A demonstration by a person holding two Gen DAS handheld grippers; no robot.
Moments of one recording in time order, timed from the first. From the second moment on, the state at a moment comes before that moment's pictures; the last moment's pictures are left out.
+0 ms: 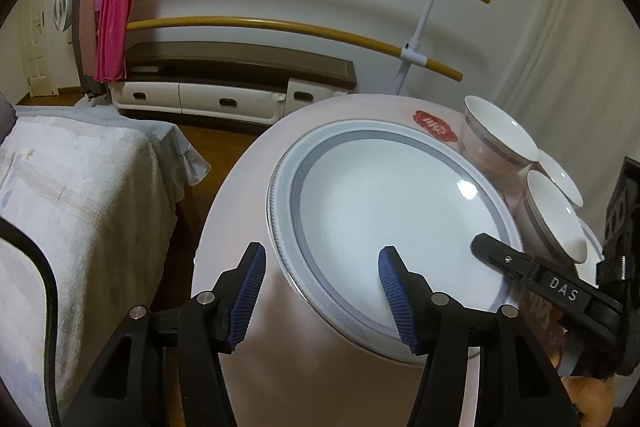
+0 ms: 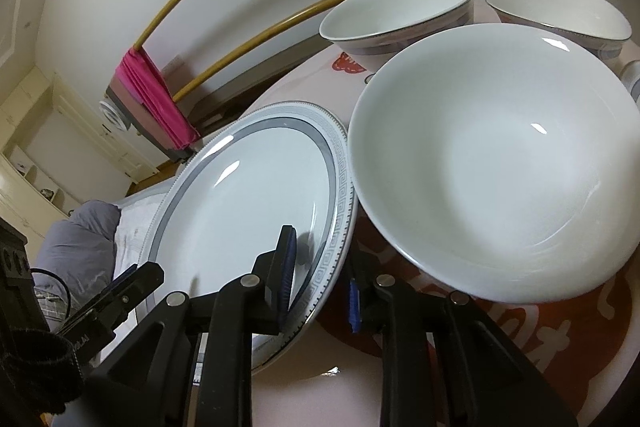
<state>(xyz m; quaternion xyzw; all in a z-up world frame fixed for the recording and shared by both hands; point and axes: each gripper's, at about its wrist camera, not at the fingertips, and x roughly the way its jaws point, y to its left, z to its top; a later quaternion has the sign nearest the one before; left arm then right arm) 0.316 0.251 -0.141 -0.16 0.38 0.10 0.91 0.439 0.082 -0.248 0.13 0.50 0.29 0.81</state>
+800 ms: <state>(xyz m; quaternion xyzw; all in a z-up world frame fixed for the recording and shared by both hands) 0.245 0.146 -0.071 -0.08 0.30 0.12 0.94 0.365 0.027 -0.184 0.09 0.46 0.28 0.84</state>
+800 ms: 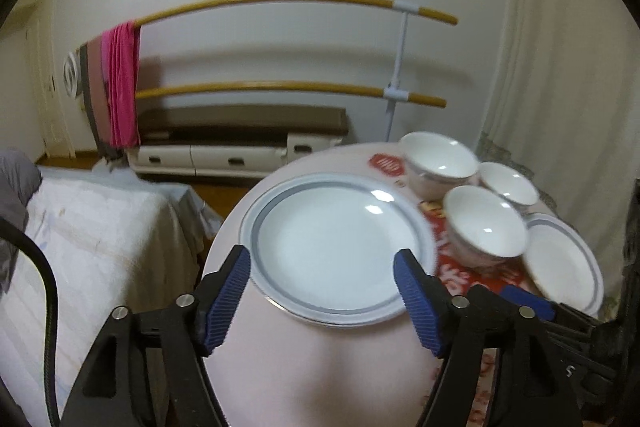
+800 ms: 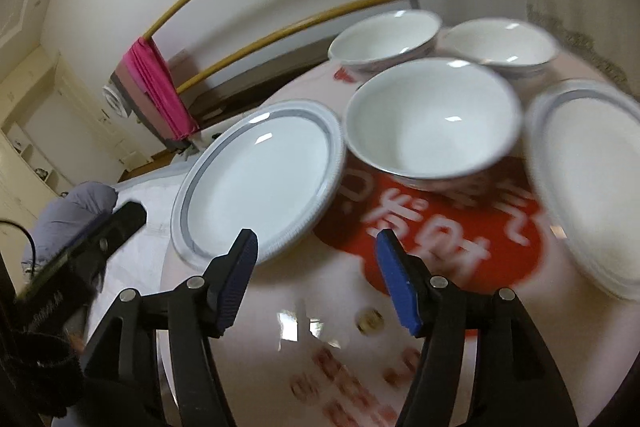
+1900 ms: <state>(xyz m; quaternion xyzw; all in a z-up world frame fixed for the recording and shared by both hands) 0.280 -0.051 -0.063 -0.04 0.28 0.06 0.96 0.380 -0.211 -0.130 0.10 0.35 0.15 0.92</state>
